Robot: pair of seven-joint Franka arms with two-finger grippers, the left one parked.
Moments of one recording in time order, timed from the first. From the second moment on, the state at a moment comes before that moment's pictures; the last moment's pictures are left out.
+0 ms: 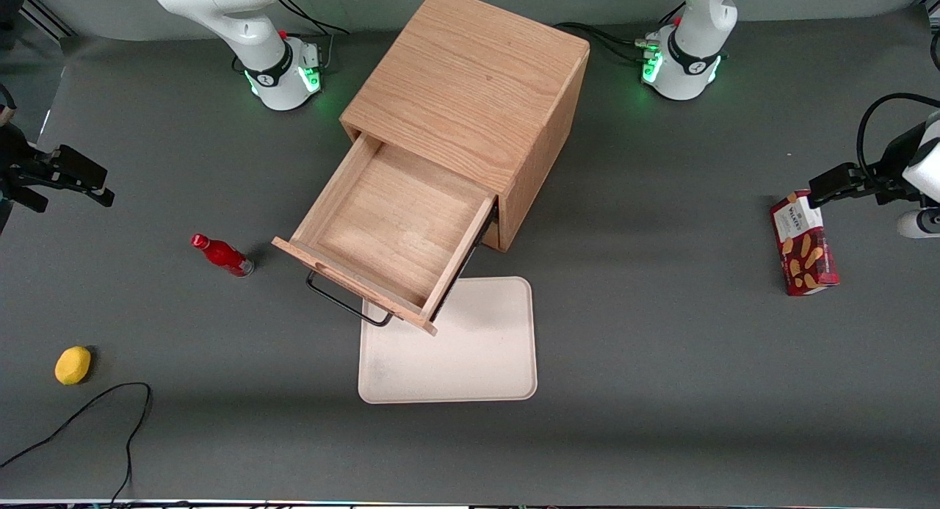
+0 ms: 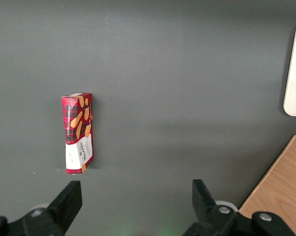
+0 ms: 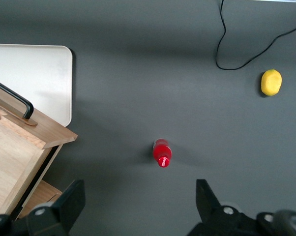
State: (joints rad) arm 0.07 -0.02 -0.10 -1.56 0.00 1.63 -0.06
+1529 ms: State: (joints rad) arm 0.07 -0.01 -0.11 -1.57 0.00 1.70 -0.04
